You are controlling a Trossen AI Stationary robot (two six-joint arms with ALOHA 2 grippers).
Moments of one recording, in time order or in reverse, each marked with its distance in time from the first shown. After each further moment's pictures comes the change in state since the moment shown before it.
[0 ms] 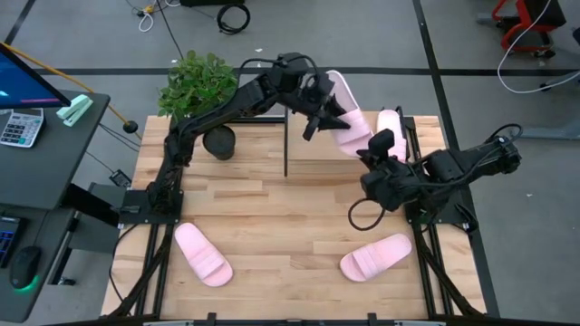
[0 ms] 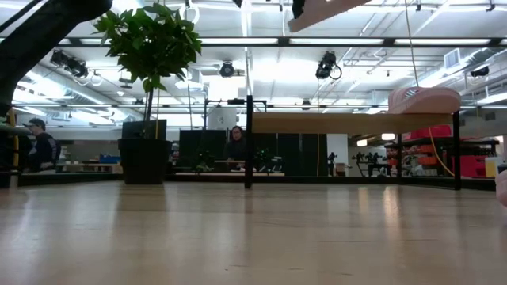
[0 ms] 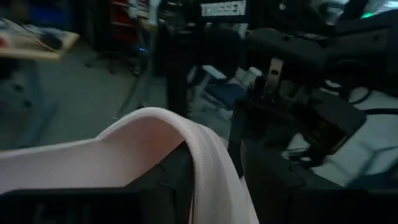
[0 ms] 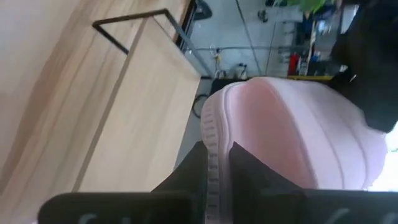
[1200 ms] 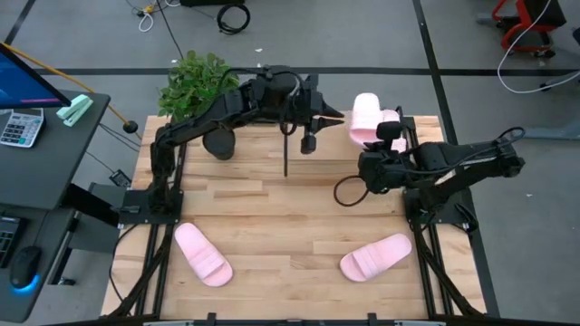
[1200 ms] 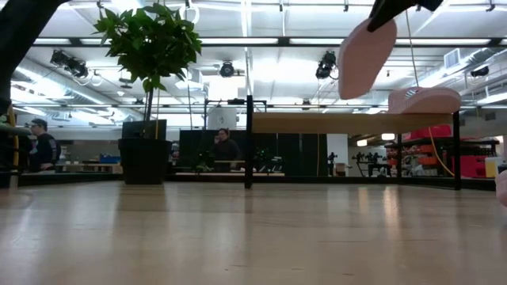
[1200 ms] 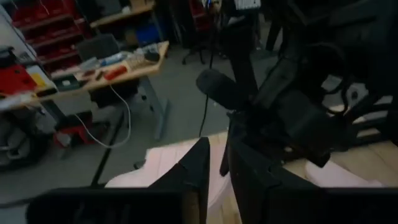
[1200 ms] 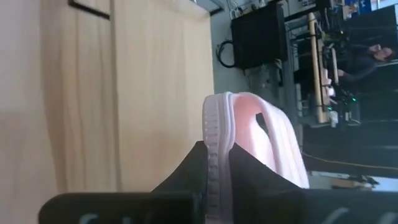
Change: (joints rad) left arm -0.149 -0.144 -0.001 -0.233 -0.522 0.391; right arm -0.173 -0.030 -0.118 -0.016 -0.040 0.356
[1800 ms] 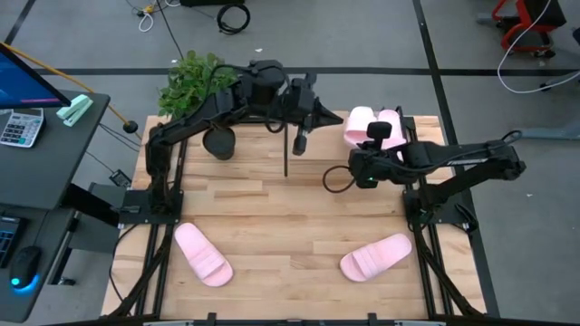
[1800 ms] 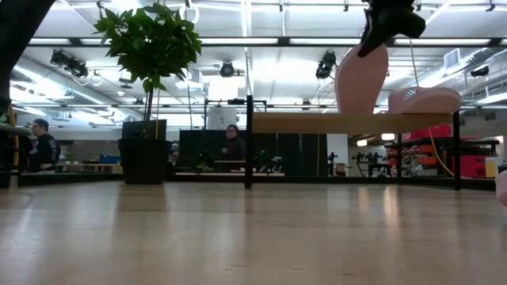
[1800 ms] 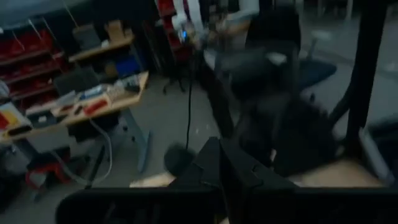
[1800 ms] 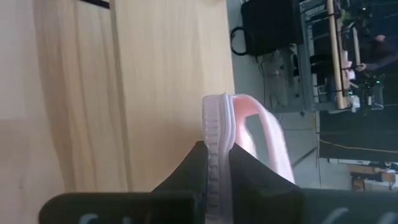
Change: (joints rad) left arm -0.010 -0.043 -0.003 0.080 0.121 -0.008; right arm -0.127 -0.003 -0.141 0.195 -0.080 -0.061
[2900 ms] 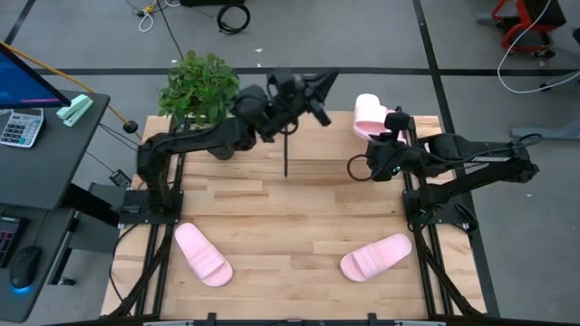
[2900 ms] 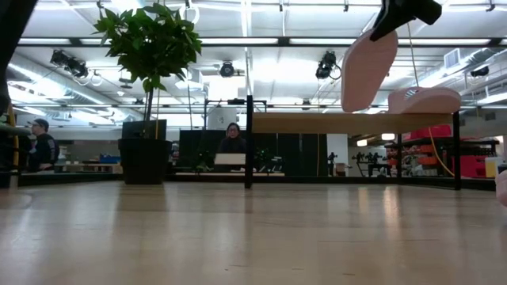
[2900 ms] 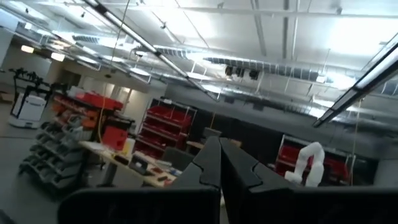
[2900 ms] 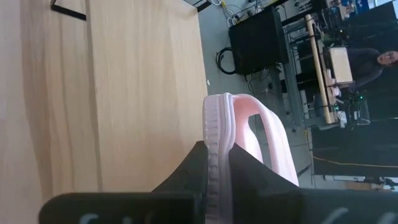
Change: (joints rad) left arm -0.077 -0.095 -0.454 0.948 -0.706 -0.492; right arm -0.026 -0.175 -0.014 0.021 -0.003 -0.135
